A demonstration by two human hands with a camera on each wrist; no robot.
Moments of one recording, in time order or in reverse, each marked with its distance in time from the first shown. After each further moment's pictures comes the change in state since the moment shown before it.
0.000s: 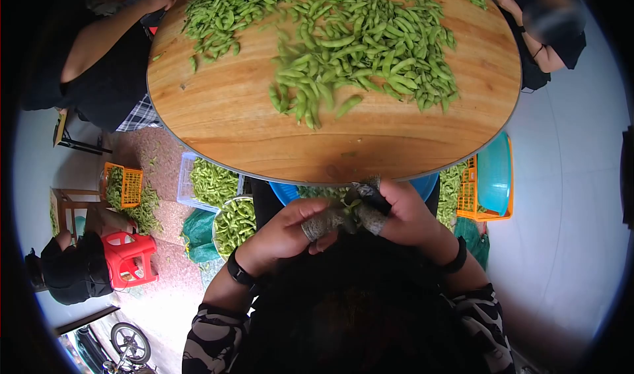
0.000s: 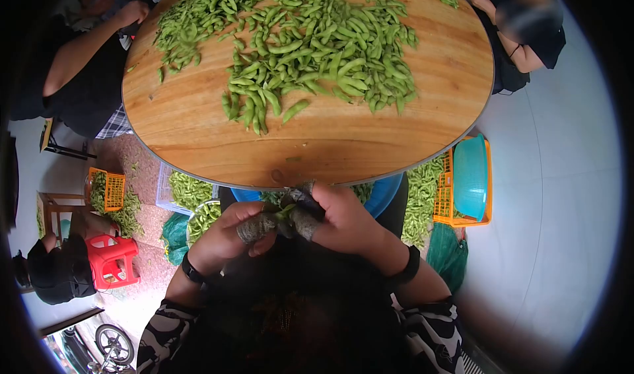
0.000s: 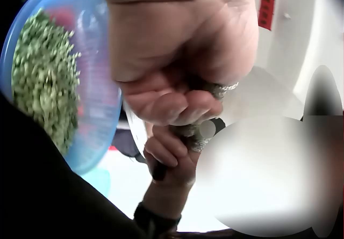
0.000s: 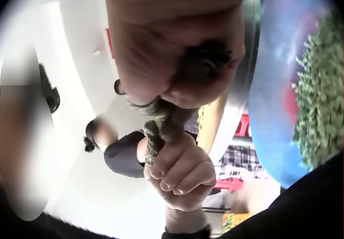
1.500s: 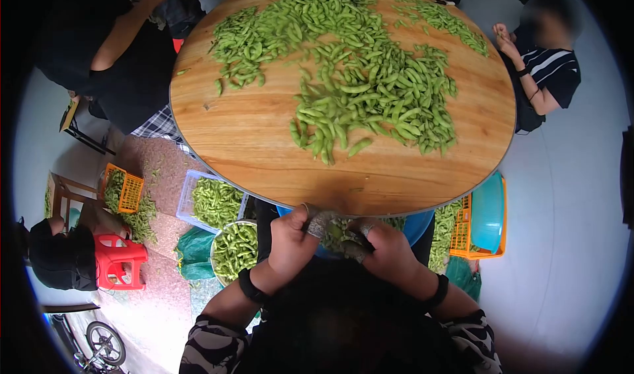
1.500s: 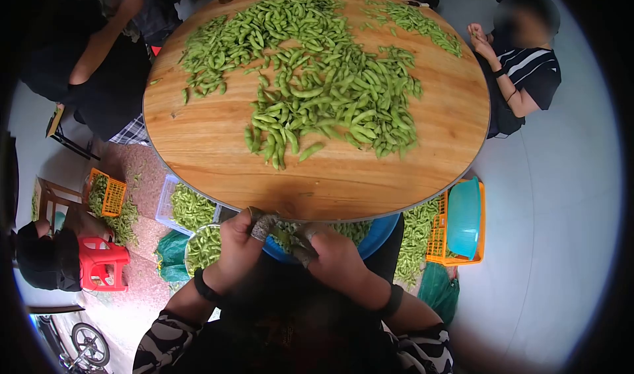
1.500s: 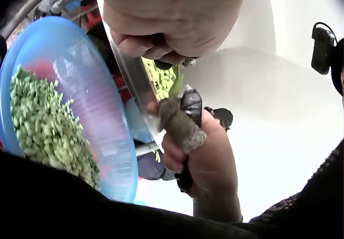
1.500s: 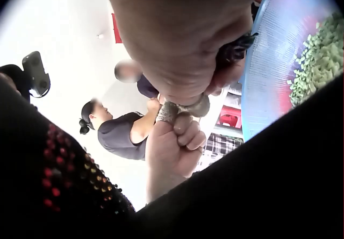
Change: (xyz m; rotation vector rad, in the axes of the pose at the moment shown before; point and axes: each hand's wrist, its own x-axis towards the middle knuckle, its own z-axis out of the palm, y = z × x) left_hand 0.011 -0.027 -0.007 0.679 0.690 0.562; right_hand -0.006 0.021 0.017 -0.914 0.140 -0.266
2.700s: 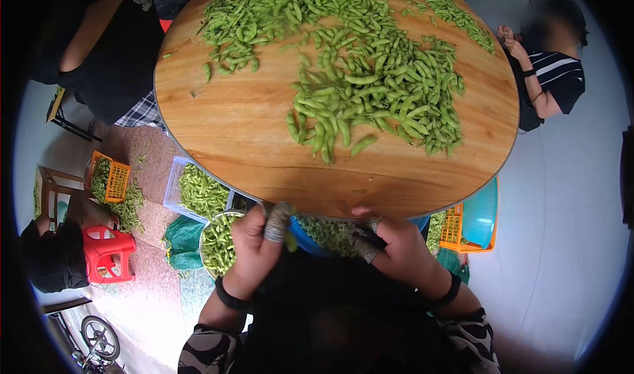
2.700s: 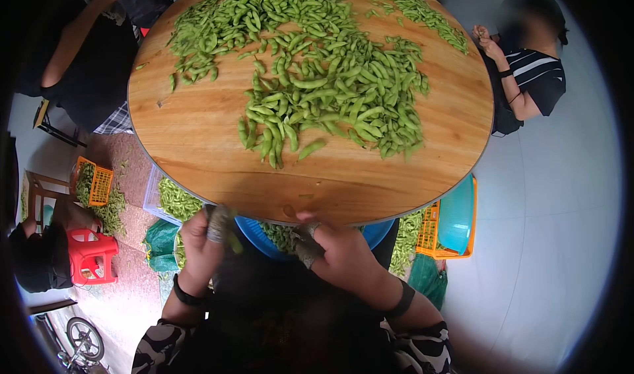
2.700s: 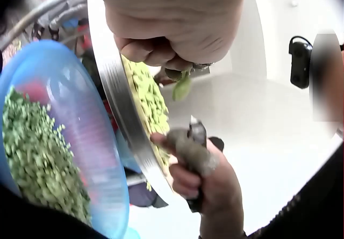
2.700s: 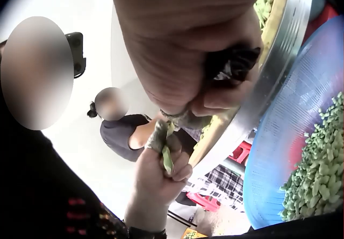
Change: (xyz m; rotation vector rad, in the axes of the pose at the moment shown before) left_hand 0.002 0.006 -0.045 -0.201 0.117 -0.163; right_hand 0.033 -0.009 -0.028 0.108 -0.066 0.023
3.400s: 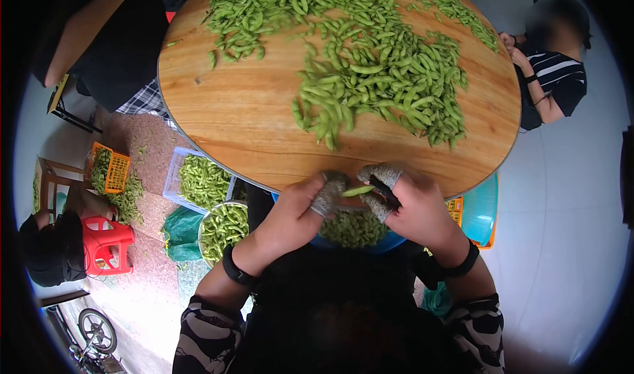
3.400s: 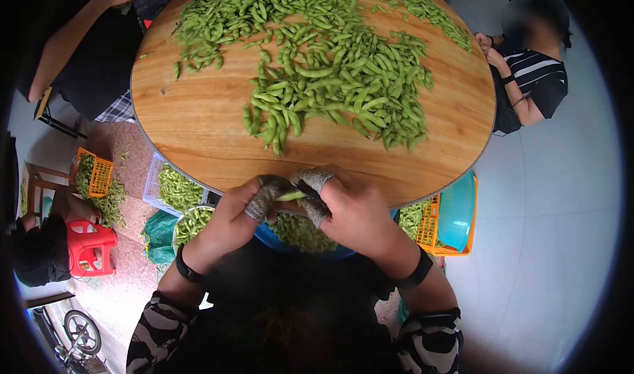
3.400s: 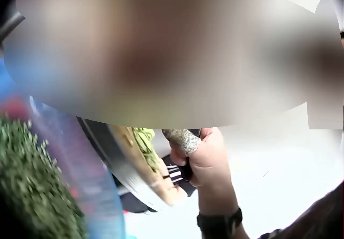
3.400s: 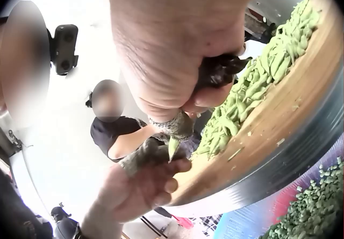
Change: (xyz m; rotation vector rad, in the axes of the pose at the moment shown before) left_hand 0.034 0.008 0.029 0.057 -0.440 -0.034; right_hand 0.035 0.000 -0.023 -0.297 0.040 -0.172
